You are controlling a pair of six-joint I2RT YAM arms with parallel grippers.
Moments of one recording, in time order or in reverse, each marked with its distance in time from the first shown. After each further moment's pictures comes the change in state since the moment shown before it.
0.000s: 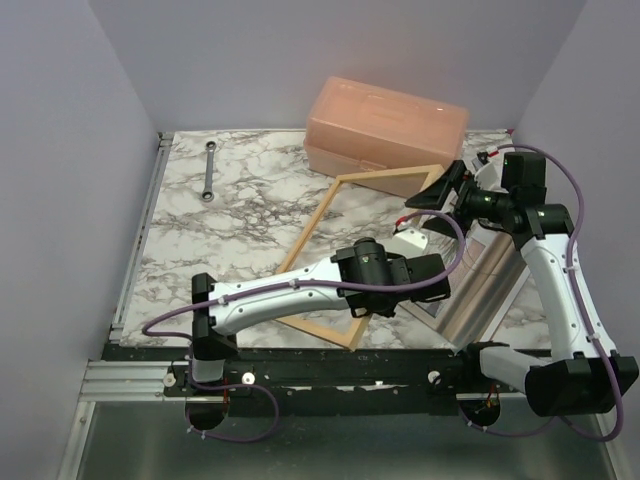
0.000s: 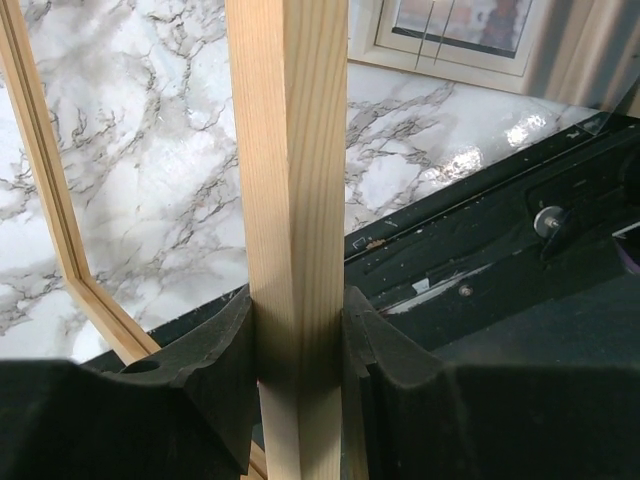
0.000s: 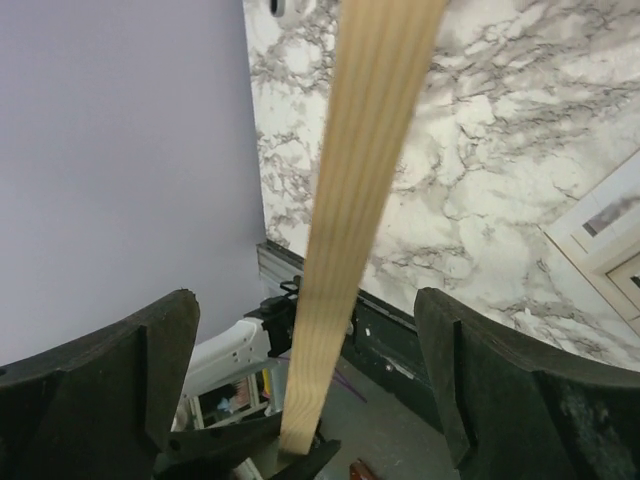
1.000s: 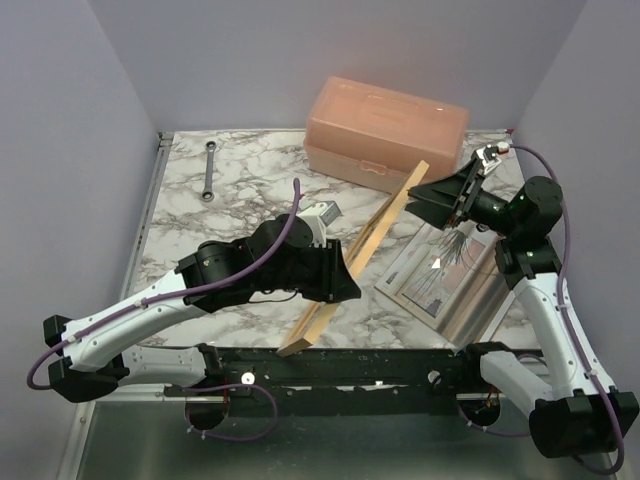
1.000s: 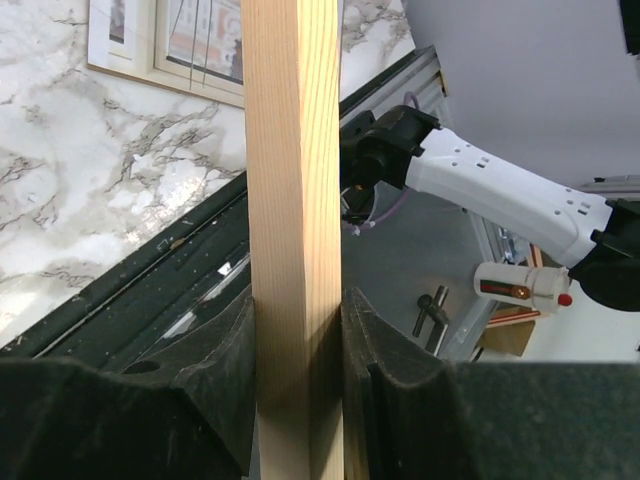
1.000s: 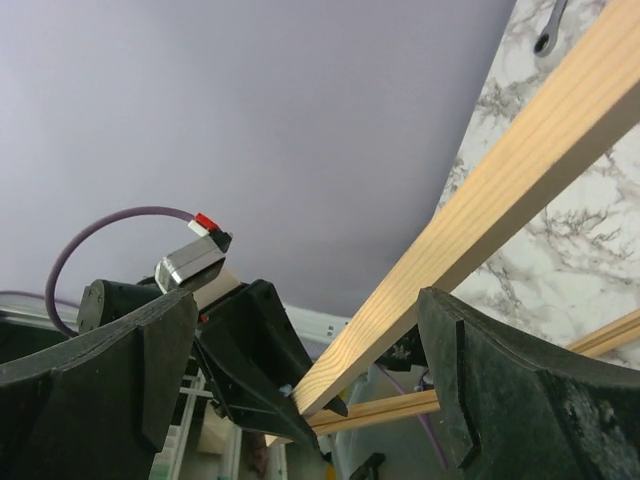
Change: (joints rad) left arm 0.260 -0.776 -0.743 0.665 0.525 -0.072; right arm 0.022 -0.230 -0.315 0.904 -0.234 0.534
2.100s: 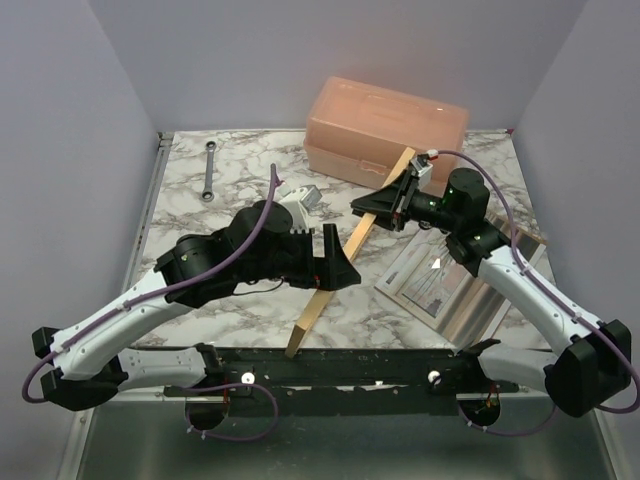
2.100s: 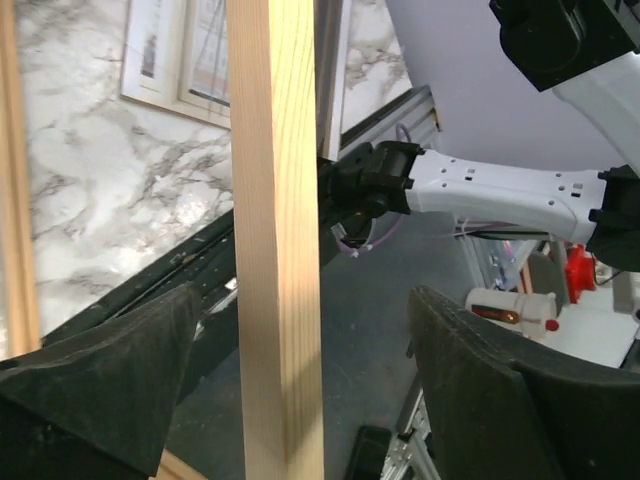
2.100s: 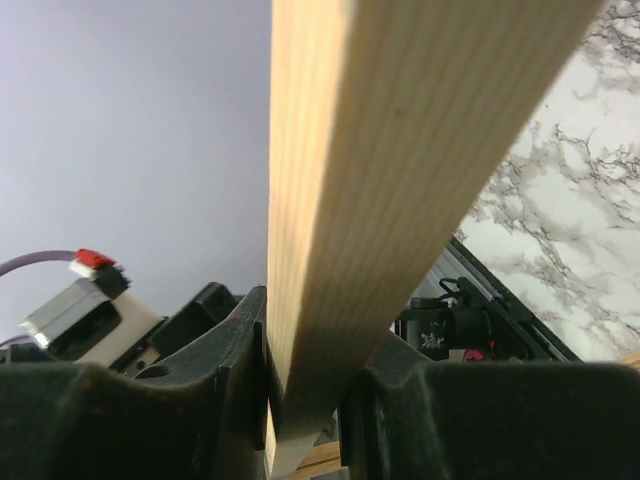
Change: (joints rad) left arm 0.076 -0.046 -0.001 0.003 0.032 -0.006; right arm 0.378 0.226 -0.014 0.080 0.298 0.087
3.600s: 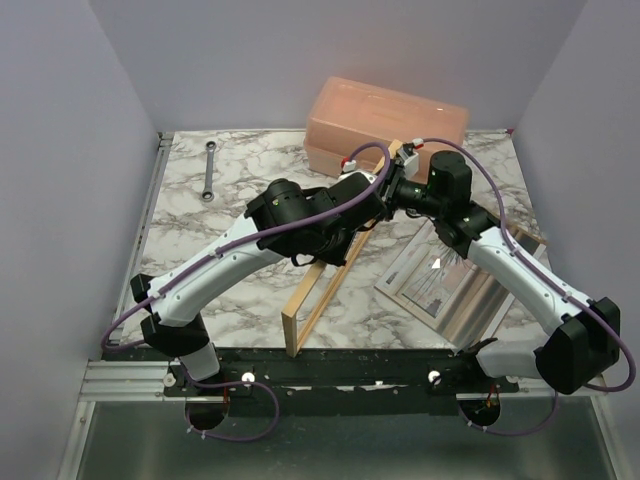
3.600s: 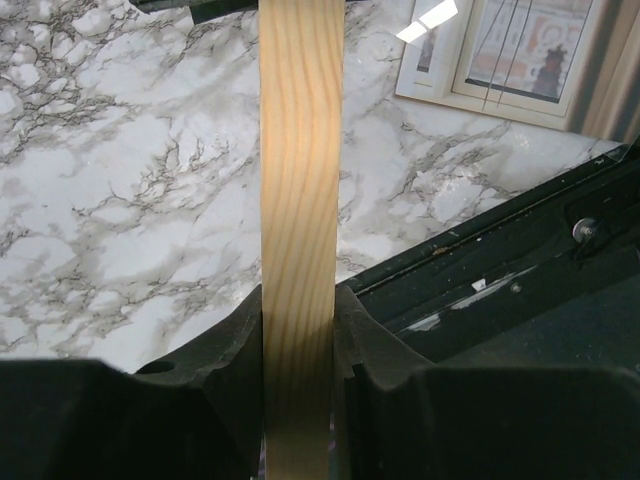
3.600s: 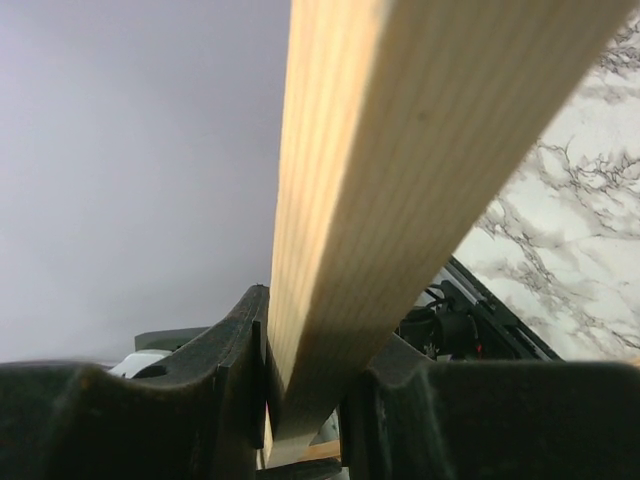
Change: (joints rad) left arm -0.064 0.612 0.818 -0.745 -0.439 0.333; right arm 0.047 0.140 0.196 -0.211 0.057 -0.091
